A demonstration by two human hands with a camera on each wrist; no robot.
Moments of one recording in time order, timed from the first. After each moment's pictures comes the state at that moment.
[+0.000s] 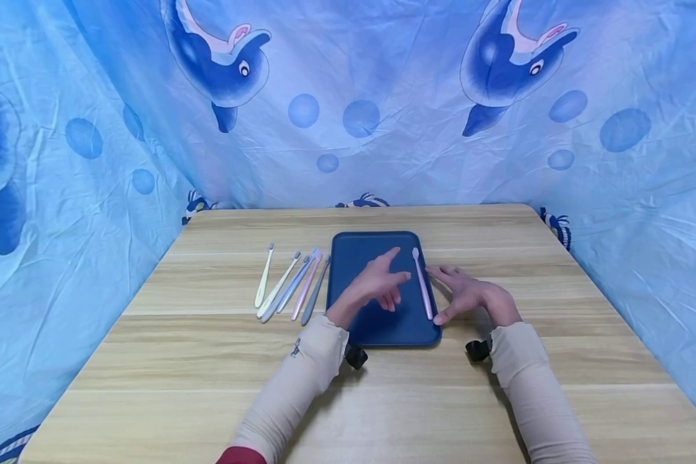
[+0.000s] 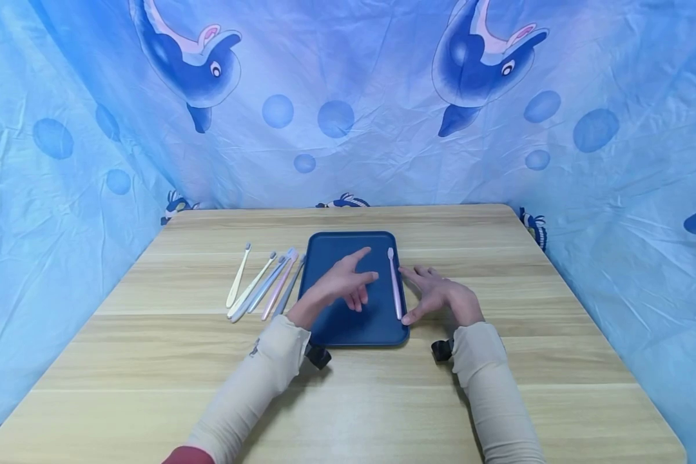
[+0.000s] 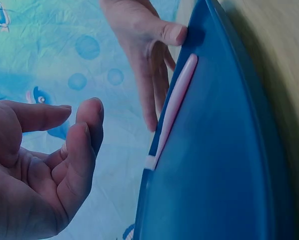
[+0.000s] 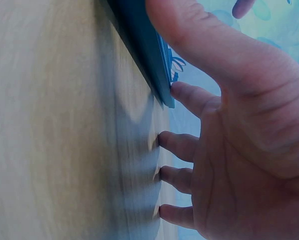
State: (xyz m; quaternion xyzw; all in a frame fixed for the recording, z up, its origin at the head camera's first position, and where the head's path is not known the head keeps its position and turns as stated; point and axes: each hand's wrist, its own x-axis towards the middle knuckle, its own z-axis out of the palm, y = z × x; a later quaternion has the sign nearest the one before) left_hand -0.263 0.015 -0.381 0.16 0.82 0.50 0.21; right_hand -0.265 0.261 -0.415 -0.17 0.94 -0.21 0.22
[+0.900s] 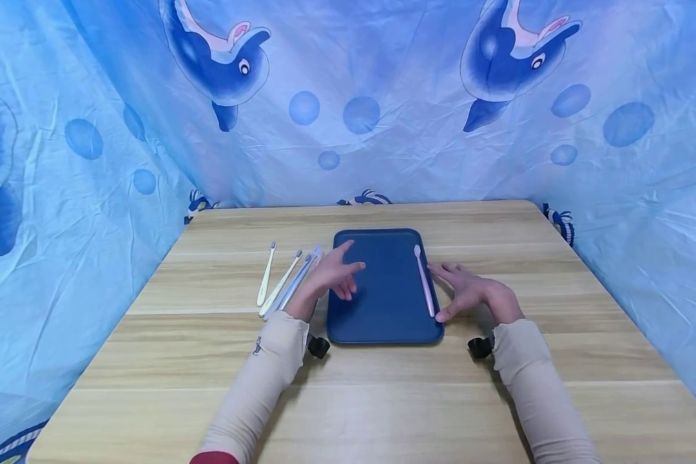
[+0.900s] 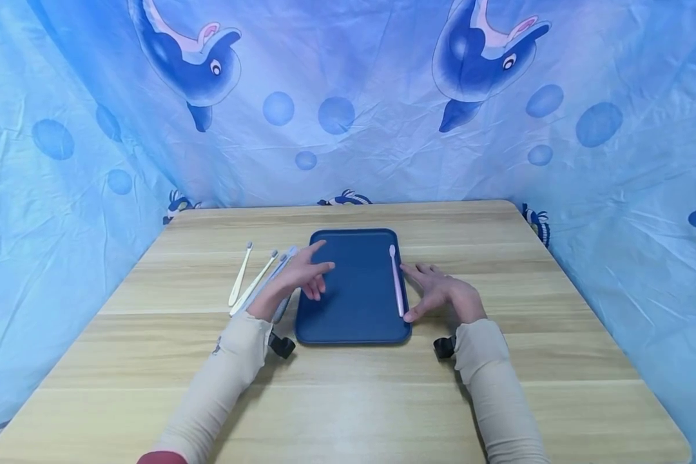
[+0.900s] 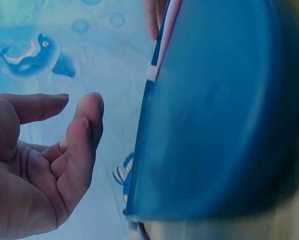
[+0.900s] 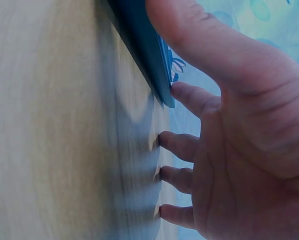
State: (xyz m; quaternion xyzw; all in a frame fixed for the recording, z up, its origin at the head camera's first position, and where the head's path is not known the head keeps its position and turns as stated) left_hand -0.289 -0.063 -0.391 0.11 0.83 0.51 0.19; right_hand -0.262 0.262 -0.413 -0.19 0.93 -0.22 0.21
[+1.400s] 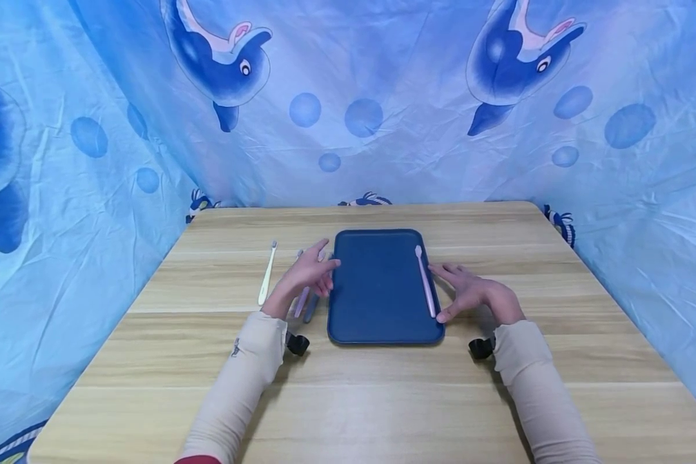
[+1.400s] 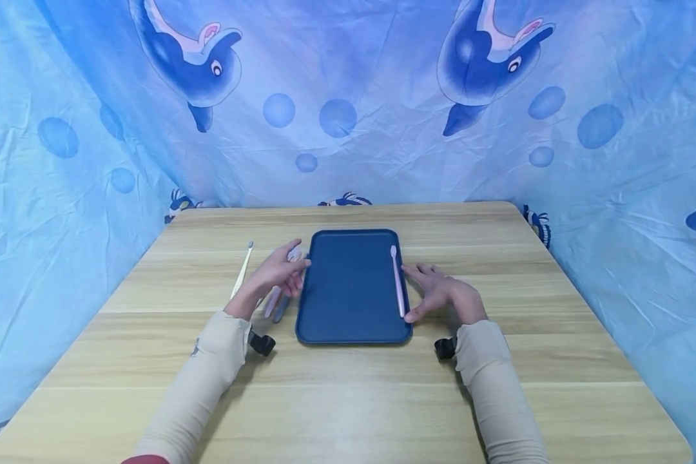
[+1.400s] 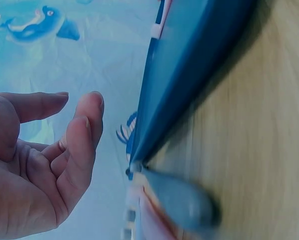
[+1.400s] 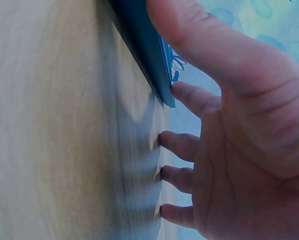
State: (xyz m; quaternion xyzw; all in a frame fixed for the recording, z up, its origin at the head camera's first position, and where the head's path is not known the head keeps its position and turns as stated) left_hand -0.296 -0.105 -0.390 0.08 0.84 0.51 0.17; right_hand -0.261 0.266 -0.409 -0.19 0.93 -0.21 0.21
